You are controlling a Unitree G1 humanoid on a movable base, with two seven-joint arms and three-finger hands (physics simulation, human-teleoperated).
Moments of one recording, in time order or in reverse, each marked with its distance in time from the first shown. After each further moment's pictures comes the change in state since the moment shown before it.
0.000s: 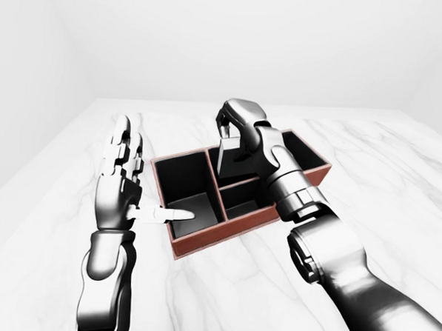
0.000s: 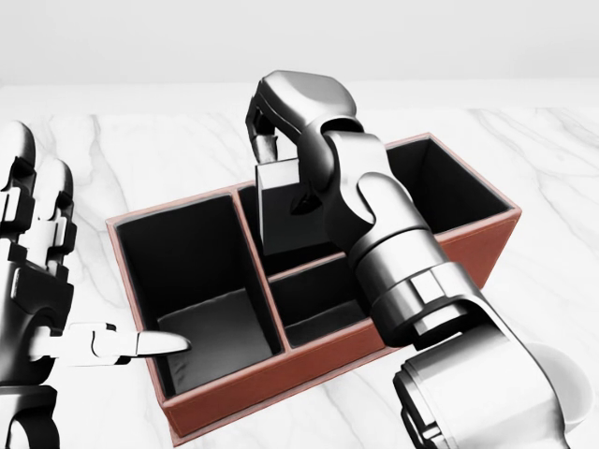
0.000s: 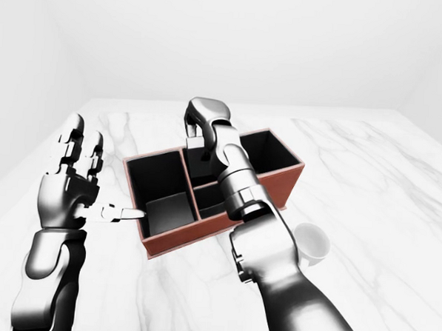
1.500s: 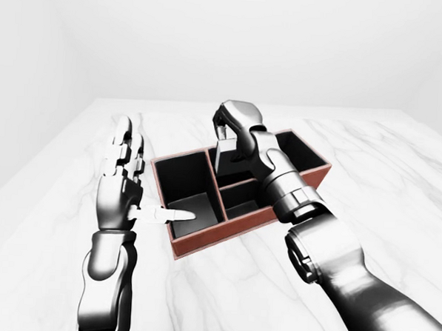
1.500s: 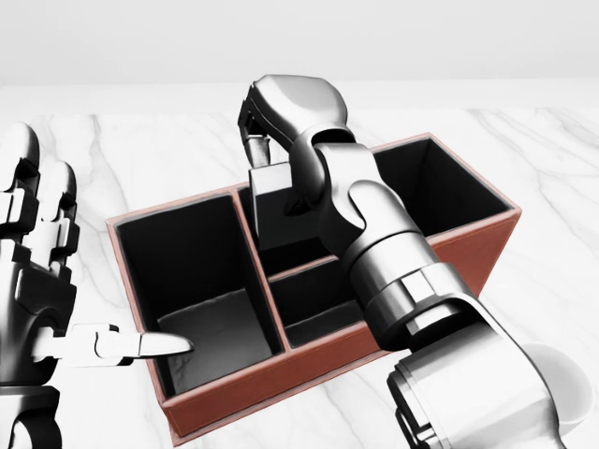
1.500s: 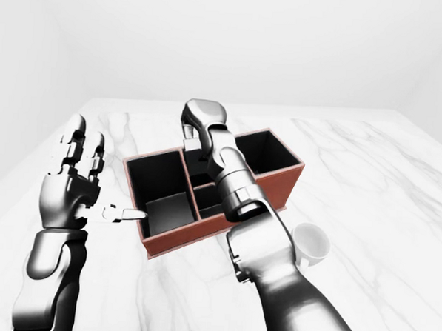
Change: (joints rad) left arm 0.003 -0.002 -0.007 0.002 0.006 0.000 0.001; right arm -0.015 0.016 0.013 0.084 -0.020 -0.055 -0.132
